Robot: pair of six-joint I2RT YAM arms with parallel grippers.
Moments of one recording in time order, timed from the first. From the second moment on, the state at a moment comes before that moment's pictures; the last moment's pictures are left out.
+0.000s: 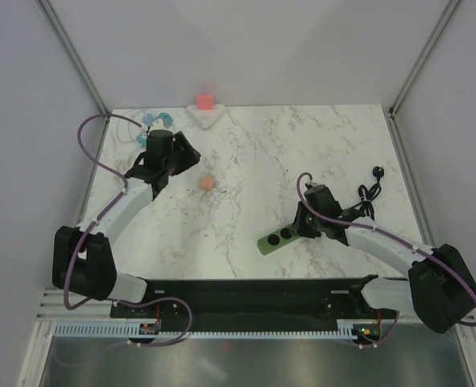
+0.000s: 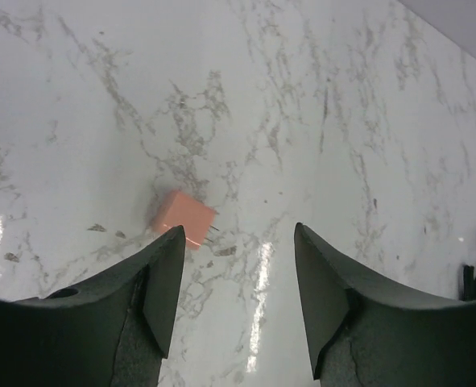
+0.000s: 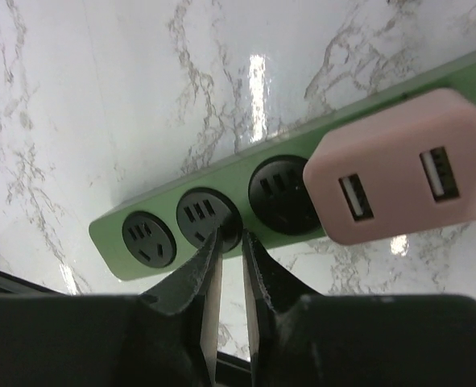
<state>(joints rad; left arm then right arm) -0.26 1.43 1.03 -0.17 -0.07 -0.66 0.54 1.23 0.59 -0.30 -0.07 0.69</state>
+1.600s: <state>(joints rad) -1.10 2.09 1.55 -0.14 -0.11 -0.06 0.09 0.90 0.79 -0.87 -0.03 0.56</state>
